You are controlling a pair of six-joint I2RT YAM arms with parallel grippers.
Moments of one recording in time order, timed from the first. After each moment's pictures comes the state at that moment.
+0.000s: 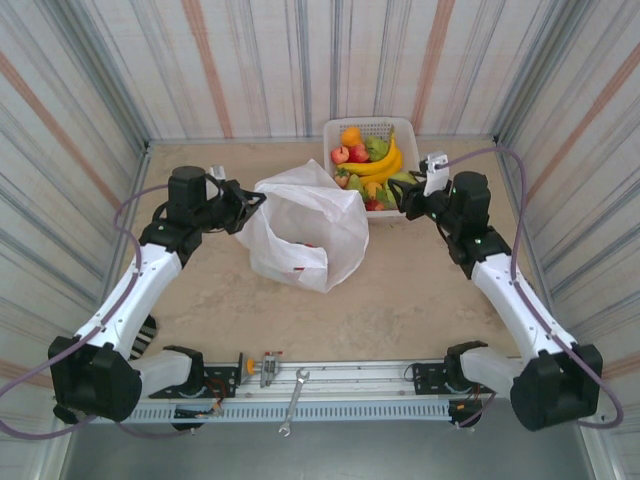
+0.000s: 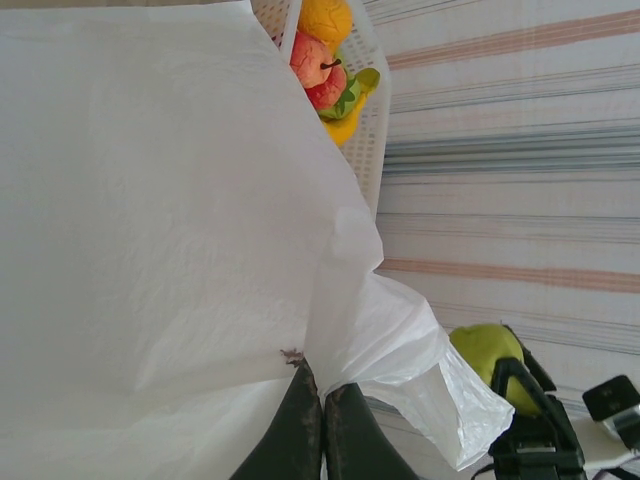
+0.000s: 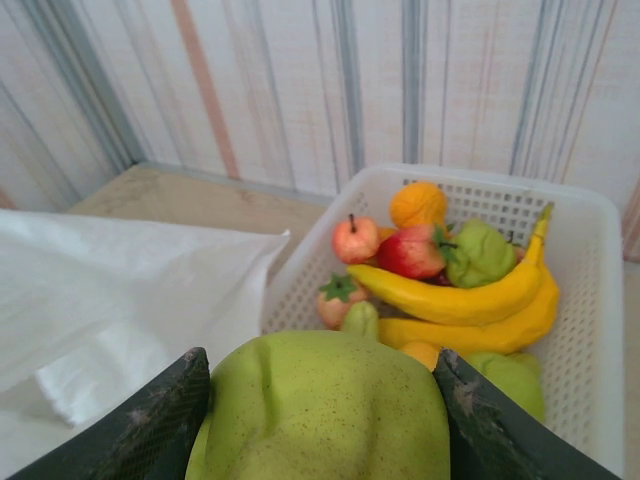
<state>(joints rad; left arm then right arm) -0.25 1.18 1.01 -0.31 0.49 -1.12 0.24 1.07 0.86 -0.02 -0.31 0.08</state>
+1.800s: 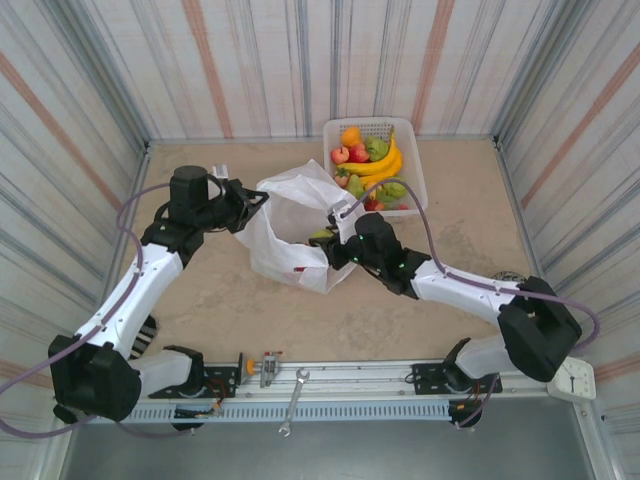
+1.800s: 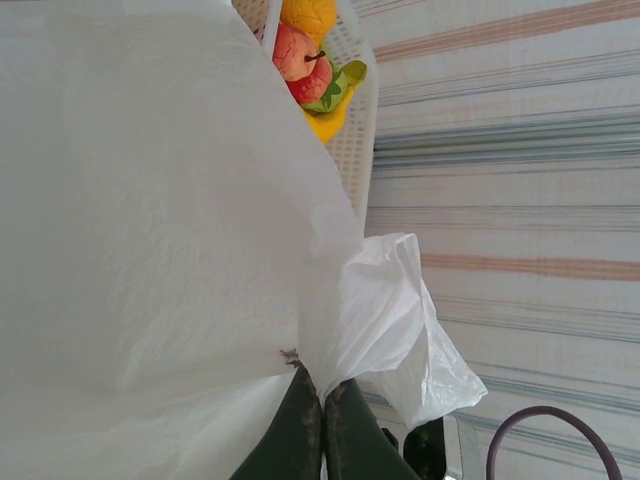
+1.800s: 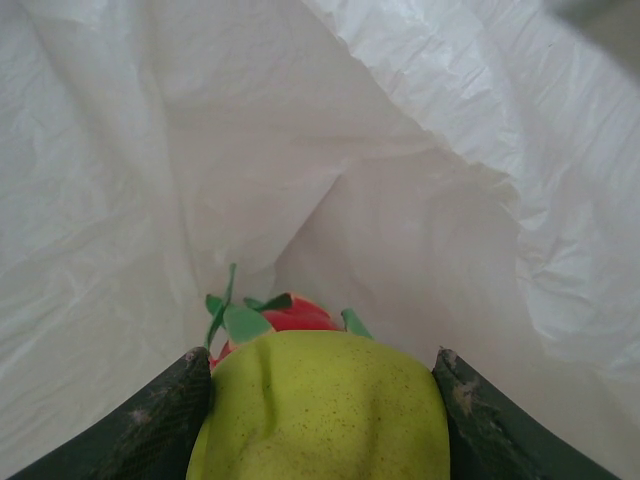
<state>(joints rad) -0.27 1.18 1.00 -0.28 0.50 -1.12 0.80 1.38 0.76 0.22 -0.06 0.20</state>
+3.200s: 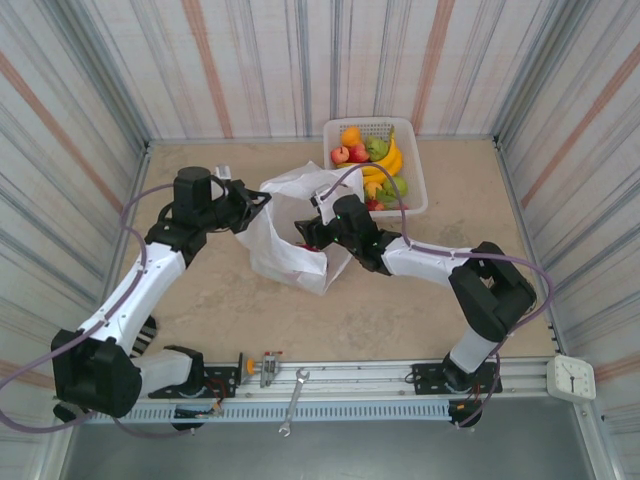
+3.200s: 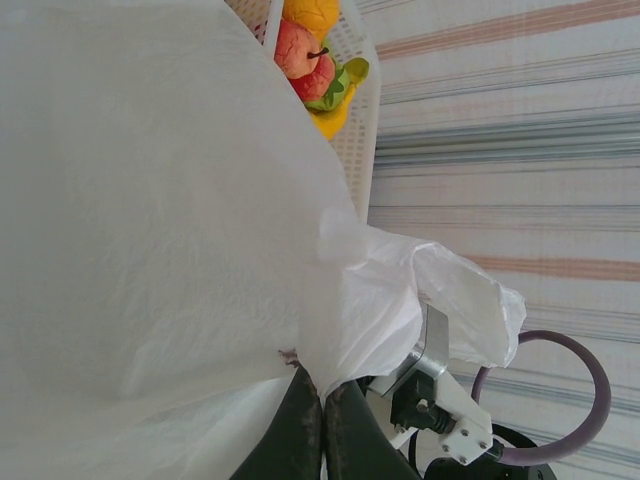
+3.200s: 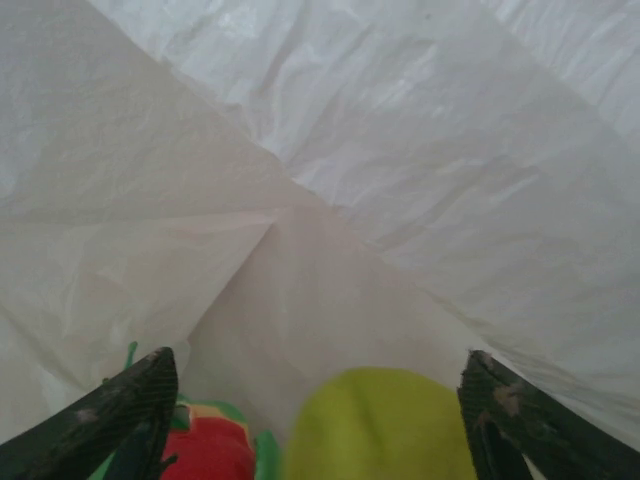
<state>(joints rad) -0.28 1.20 0.99 -0.24 0.50 -1.13 0.76 1.67 0.96 0.28 -0.02 0.15</state>
